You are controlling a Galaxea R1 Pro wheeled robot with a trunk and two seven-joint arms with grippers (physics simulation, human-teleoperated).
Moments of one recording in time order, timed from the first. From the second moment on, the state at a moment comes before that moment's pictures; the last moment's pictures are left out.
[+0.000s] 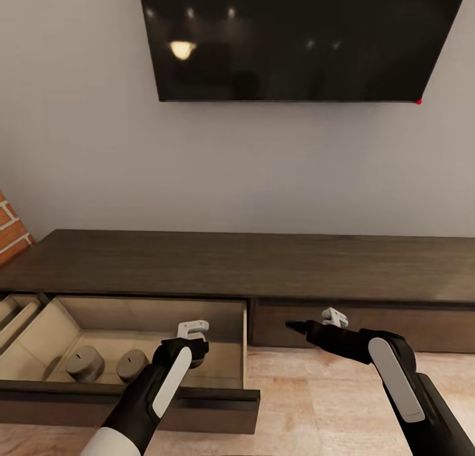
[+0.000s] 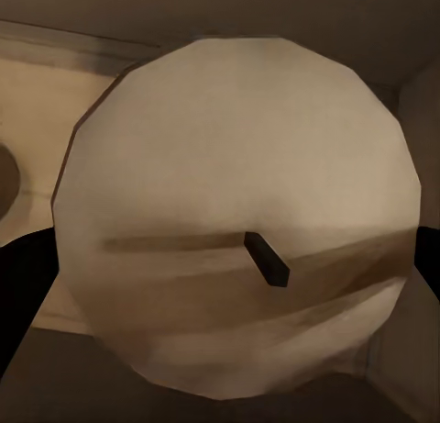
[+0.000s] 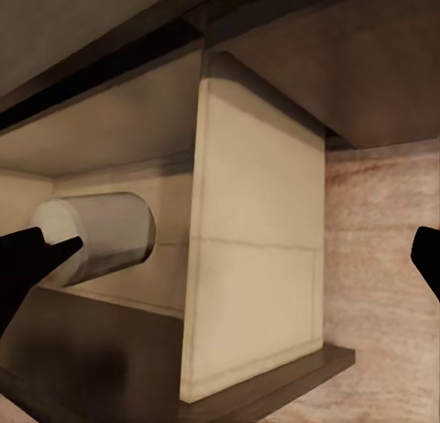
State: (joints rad) left arm -0.48 -0.11 -0.25 -1.06 0.46 0.71 0.53; right arm -0.36 -0.15 0.00 -1.45 -0.79 1.01 0.06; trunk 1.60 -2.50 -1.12
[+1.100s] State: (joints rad) left arm -0.48 -0.11 -0.25 -1.06 0.46 0.71 0.53; right arm -0.36 -0.15 -0.01 -1.45 -0.79 1.01 0.06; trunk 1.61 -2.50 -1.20
